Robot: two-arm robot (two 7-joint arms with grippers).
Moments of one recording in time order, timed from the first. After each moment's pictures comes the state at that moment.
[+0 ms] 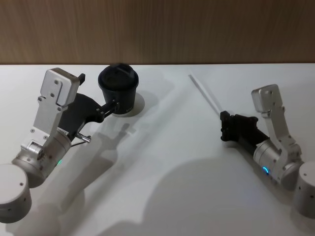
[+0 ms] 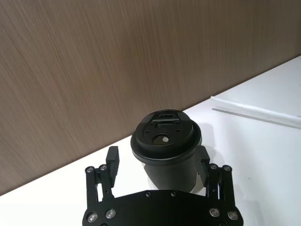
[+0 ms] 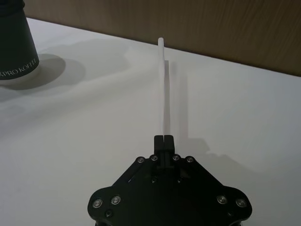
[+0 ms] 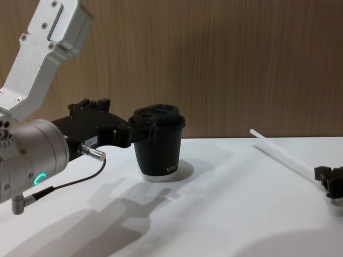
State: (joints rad) left arm -0.24 0.38 0.45 -1.63 -0.20 0.01 -0.01; right arm 0.16 0.32 -0.20 -1.49 0.20 0.20 0.22
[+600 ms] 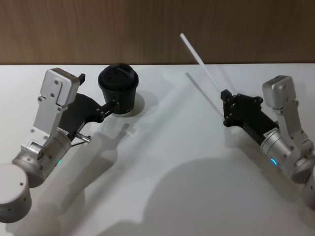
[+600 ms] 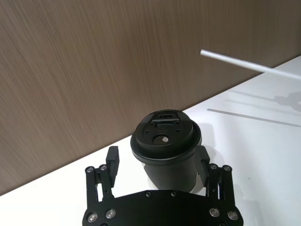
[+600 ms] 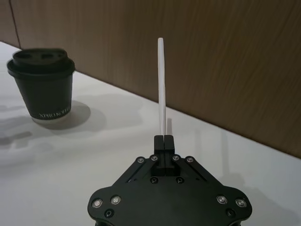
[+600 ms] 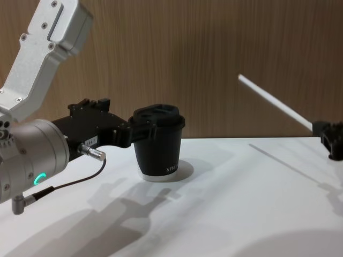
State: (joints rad) left arm -0.24 0.38 0.45 -1.63 -0.20 0.01 -0.01; right arm 0.15 0.37 -0.19 -1.54 0.17 -0.02 0.29
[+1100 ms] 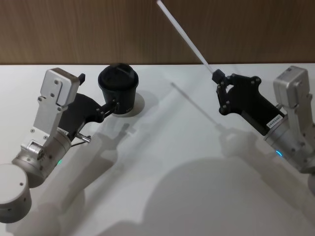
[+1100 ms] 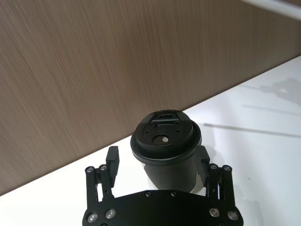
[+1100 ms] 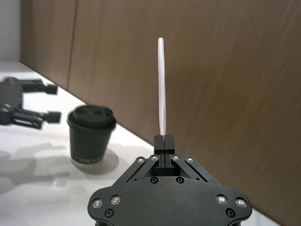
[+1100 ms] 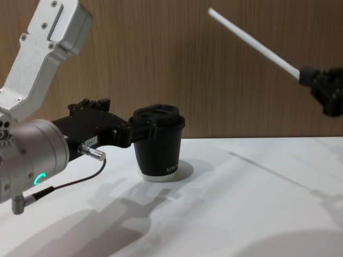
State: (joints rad) left arm -0.24 0.38 0.45 -1.63 -0.20 0.01 -0.01; right arm 0.15 0.41 -0.20 -1.63 0.20 -0.20 0.41
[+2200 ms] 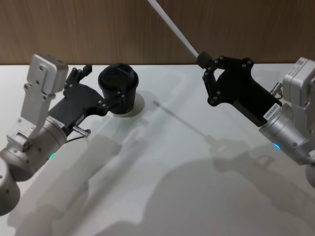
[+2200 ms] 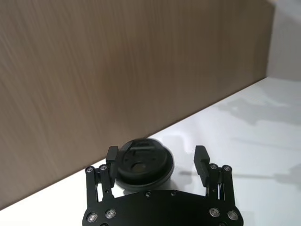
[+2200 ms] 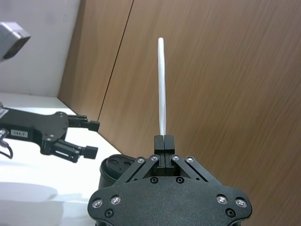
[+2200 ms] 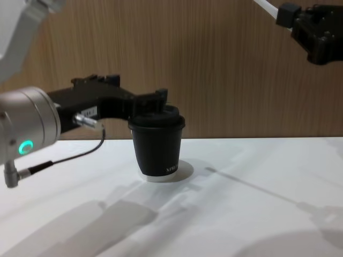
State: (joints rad) left arm -0.22 0.42 0.41 -1.72 -0.31 0.04 -0.14; right arm 0.16 0.43 -0.23 -1.73 0.26 -0.29 0.49
